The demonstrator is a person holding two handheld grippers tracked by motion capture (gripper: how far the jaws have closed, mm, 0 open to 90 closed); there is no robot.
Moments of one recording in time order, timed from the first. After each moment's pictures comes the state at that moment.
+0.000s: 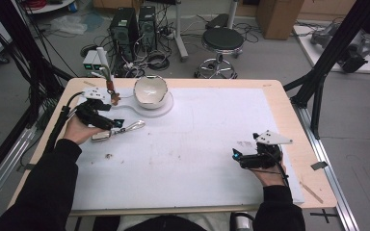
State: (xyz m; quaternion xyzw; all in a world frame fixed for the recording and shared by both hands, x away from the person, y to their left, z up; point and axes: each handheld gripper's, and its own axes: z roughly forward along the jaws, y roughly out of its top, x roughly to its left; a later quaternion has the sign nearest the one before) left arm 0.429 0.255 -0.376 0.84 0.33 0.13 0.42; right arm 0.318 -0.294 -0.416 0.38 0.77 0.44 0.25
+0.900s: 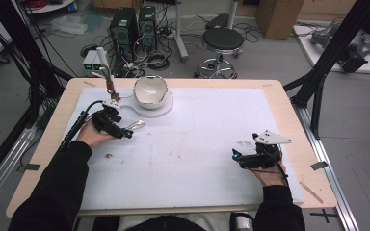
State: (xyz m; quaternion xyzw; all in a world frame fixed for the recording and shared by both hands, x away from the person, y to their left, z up) left arm 0.445 0.229 -0.418 0.87 0.34 0.08 0.34; right arm 0.319 -0.292 -0.418 0.38 0.78 0.43 0.25
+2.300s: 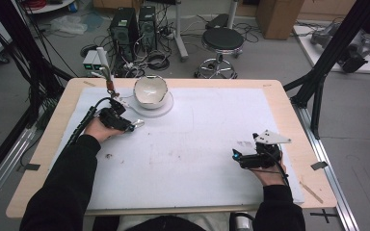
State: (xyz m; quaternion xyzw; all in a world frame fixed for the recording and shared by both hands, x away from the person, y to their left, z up) left arm 0.468 0.214 -0.424 0.89 0.35 0.07 0.29; right arm 0.320 -0.293 -0.418 0.38 0.78 0.43 0.25
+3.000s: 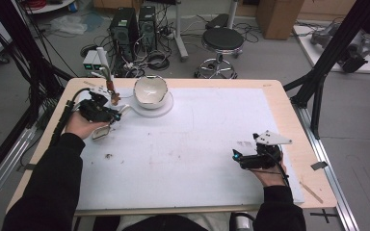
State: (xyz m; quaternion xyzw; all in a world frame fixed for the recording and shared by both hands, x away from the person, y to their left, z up) left arm 0.437 0.252 -0.356 0.85 0.36 0.14 0.35; right arm 0.317 -0.293 -0.416 0.38 0.78 0.43 0.25
